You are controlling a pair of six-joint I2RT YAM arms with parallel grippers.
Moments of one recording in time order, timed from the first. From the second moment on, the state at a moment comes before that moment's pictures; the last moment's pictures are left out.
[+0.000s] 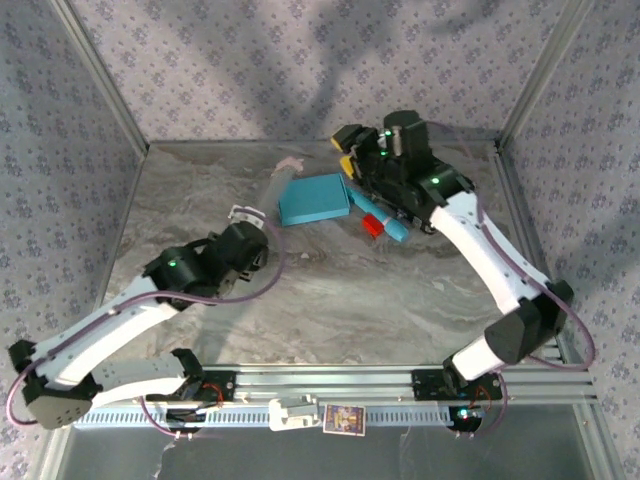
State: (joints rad) left arm -0.95 1.02 1.20 -1.05 -0.63 -0.28; right arm 0.51 1.49 1.62 -0.49 -0.18 1.33
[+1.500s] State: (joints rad) left arm -0.62 1.65 1.58 -1.12 0.22 -0.02; right arm 0.61 1.70 1.72 -0.87 -0.09 1.25
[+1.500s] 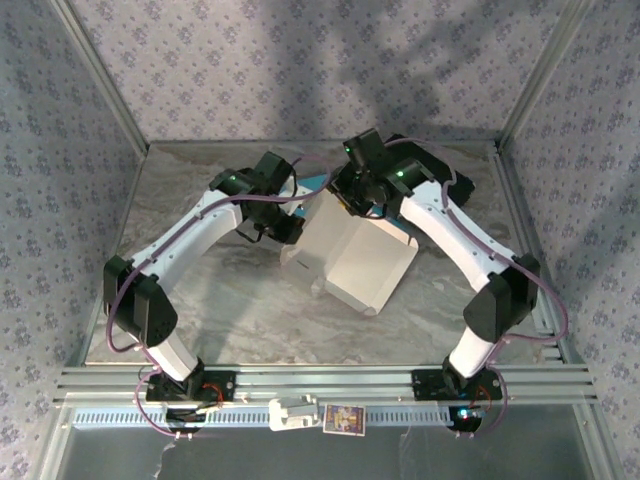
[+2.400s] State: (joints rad) left arm -0.71 1.74 1.72 -1.26 -0.02 0.05; right arm 0.63 1.81 1.84 -0.94 -0.16 1.25
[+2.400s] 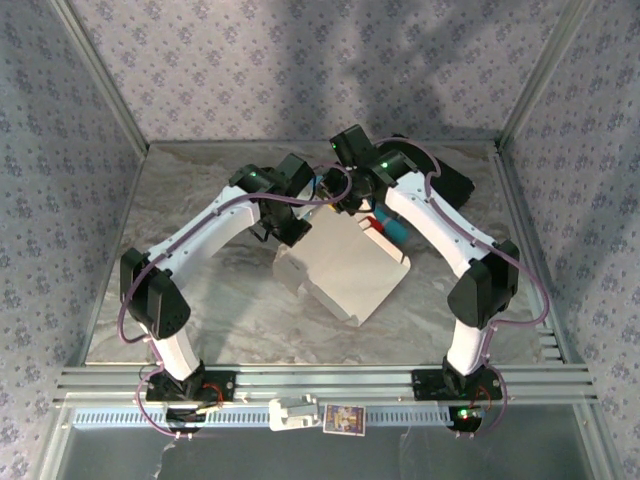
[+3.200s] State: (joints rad) left arm -0.72 1.74 1.72 -1.23 -0.02 0.09; right arm 0.57 1.68 1.62 -0.81 -0.24 1.33
